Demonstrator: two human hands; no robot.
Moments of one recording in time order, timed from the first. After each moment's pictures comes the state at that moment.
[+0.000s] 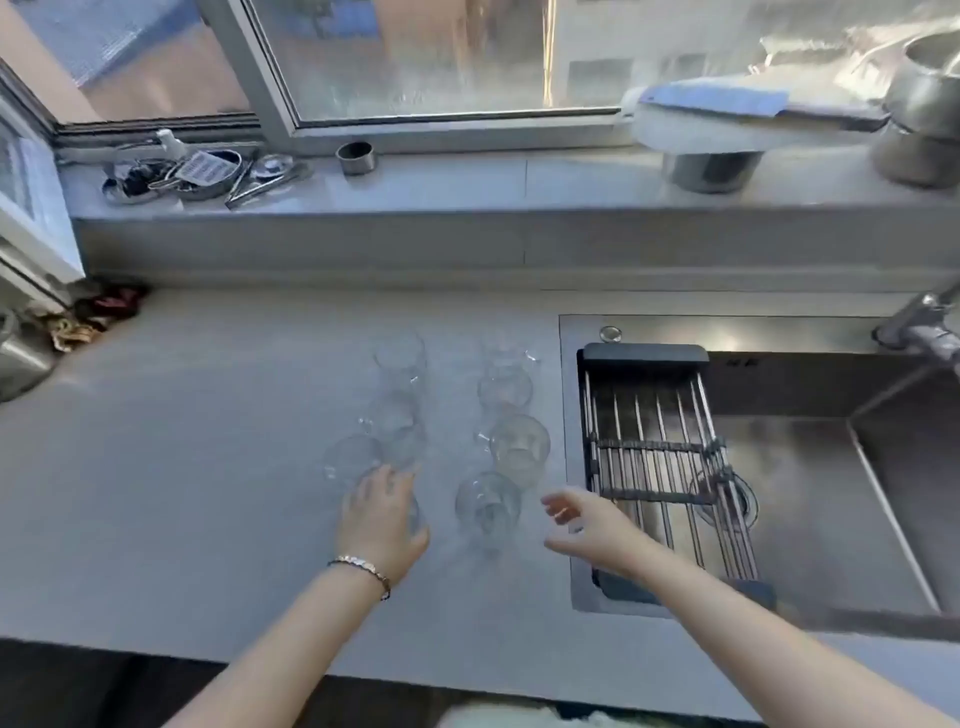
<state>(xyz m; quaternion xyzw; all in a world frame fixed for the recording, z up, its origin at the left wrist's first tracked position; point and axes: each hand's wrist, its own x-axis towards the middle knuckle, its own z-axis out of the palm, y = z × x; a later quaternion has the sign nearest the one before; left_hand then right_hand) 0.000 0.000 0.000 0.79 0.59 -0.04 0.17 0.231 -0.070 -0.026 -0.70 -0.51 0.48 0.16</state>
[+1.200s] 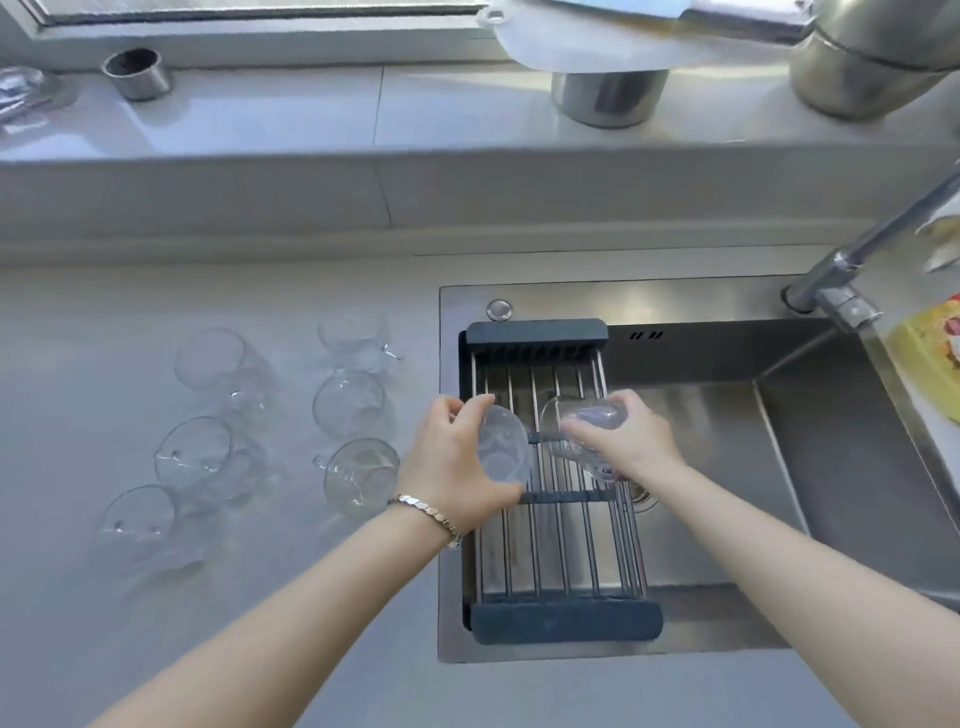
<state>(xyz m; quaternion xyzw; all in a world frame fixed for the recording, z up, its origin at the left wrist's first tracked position) 0.222 0.019 0.000 0.81 0.48 0.05 0.33 0.417 -0.039 -0.044 -0.86 -0.28 0.36 0.23</state>
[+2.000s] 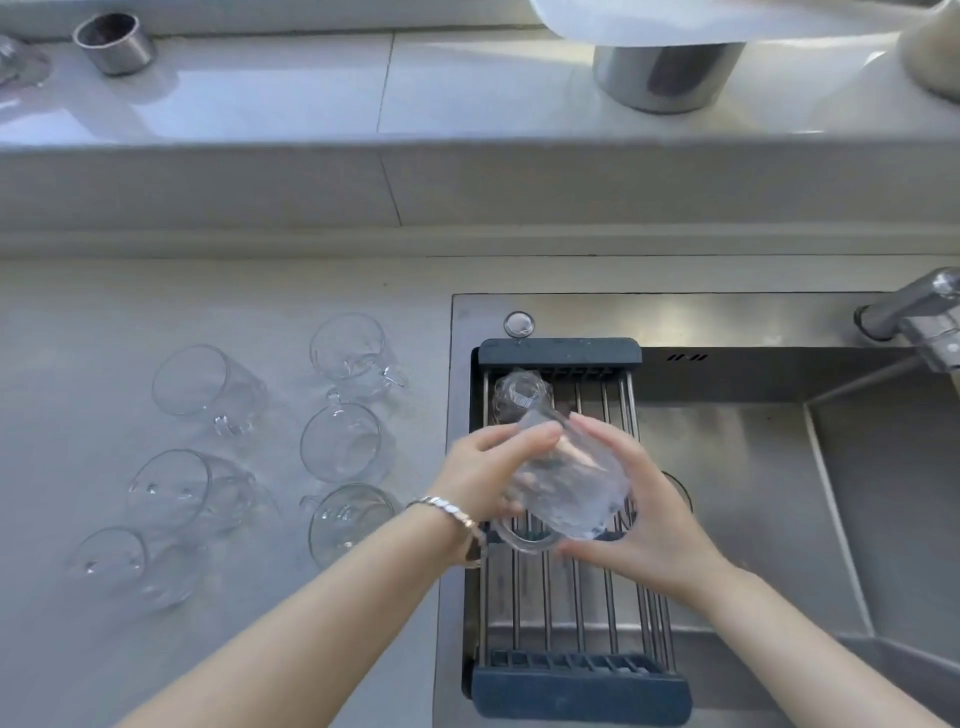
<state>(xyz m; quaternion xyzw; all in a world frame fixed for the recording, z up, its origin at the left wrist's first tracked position) 0.266 0.066 -0.004 0.42 0.54 0.06 0.73 0.413 -0.035 -0.034 -0.62 -0.56 0.42 0.36</state>
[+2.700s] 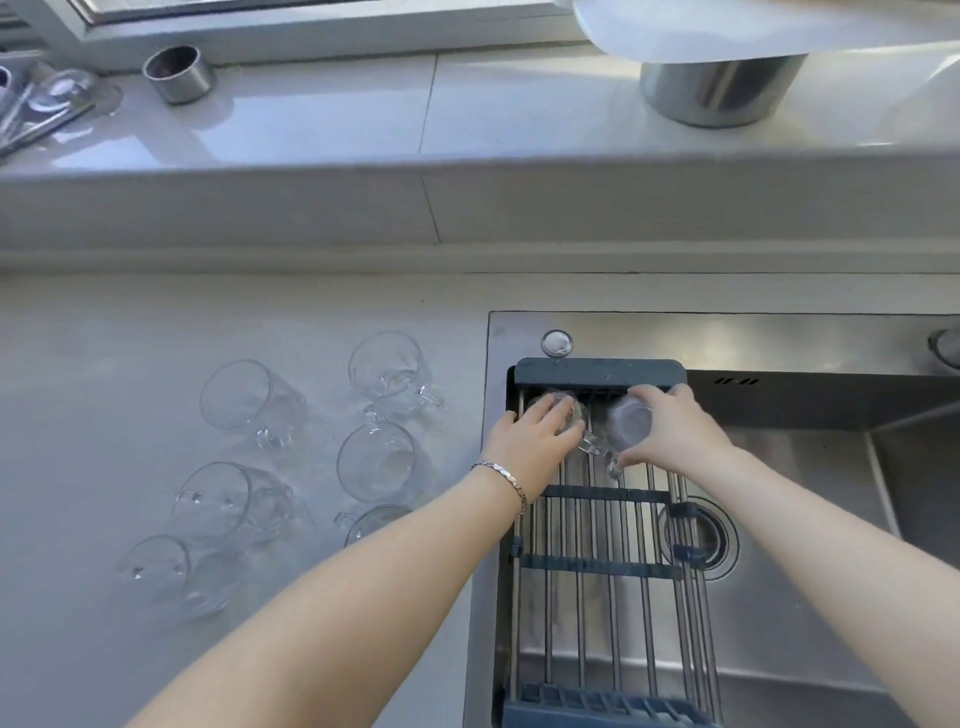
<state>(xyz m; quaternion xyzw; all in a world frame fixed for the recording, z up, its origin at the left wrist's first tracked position) 0.292 0.114 -0.098 0.93 0.30 -0.18 0.14 0.461 0.066 -0.079 -0.81 -0.45 0.36 0.01</state>
